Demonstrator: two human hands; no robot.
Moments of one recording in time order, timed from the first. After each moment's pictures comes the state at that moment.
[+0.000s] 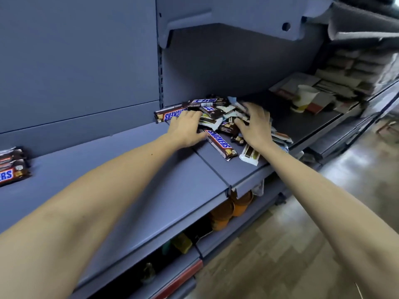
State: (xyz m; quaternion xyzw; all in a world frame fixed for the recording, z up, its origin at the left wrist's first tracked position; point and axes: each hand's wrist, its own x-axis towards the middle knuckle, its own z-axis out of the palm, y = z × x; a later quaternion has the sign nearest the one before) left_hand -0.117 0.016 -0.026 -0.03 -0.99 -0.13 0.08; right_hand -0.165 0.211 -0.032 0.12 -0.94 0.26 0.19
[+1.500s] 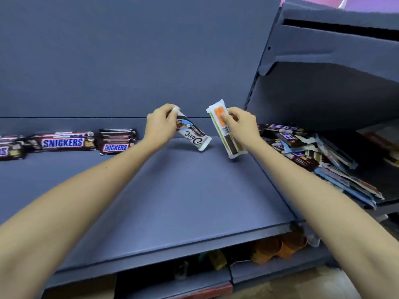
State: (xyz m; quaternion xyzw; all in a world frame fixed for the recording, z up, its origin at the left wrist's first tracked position) left_hand 0.012 -0.153 -0.008 0.24 -0.82 -0.38 0.37; right_hand -0.109 0.007 0.009 0.35 -0.84 0.42 0.04
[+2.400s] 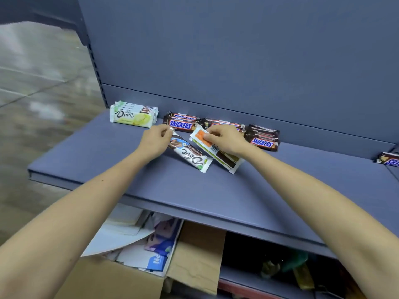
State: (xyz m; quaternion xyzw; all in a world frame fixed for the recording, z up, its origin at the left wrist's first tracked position) left_hand 0.351 -0.321 -0.039 0.47 -0.80 -0.28 0.26; right_hand 0.172 -0.228 -0.011 0.62 -0.73 0.23 -0.16
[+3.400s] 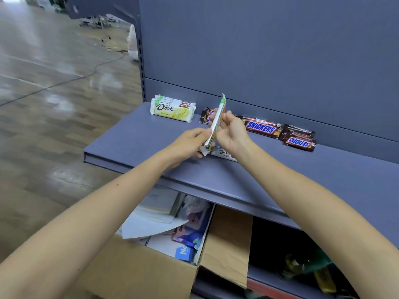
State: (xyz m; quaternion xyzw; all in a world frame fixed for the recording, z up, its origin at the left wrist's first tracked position) left_hand 0.417 -0.297 -0.036 0.31 -0.70 -0.60 0.23; right_hand 0.292 -0.279 -0.011 0.11 -0.39 0.74 -0.54
